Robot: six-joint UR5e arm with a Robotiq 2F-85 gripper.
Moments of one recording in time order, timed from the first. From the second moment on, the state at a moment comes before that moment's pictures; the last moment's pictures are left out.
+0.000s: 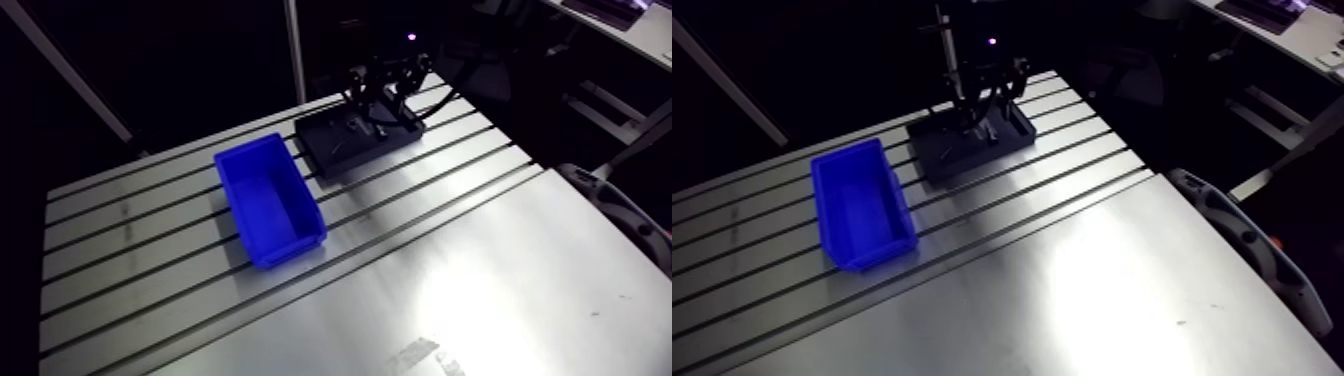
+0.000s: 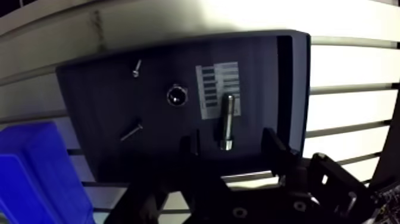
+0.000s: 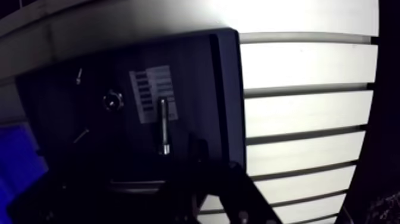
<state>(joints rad) -0.49 -1.04 1.65 -2.12 -1.57 -1.96</state>
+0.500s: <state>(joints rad) -0.49 -1.02 1.66 -2.15 -1.58 -1.95</state>
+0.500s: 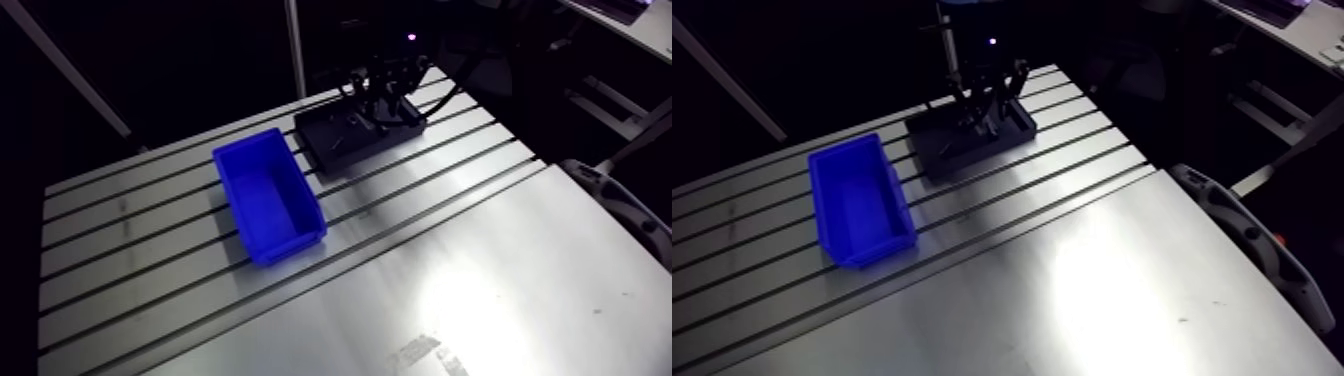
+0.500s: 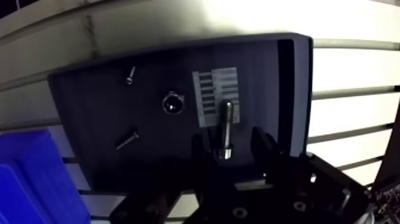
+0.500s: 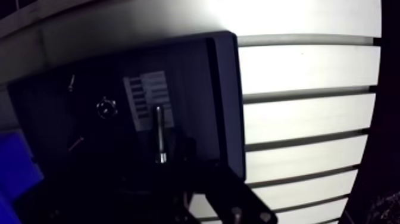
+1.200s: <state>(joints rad) -0.48 -1.01 1.67 -2.17 -1.58 -1.94</state>
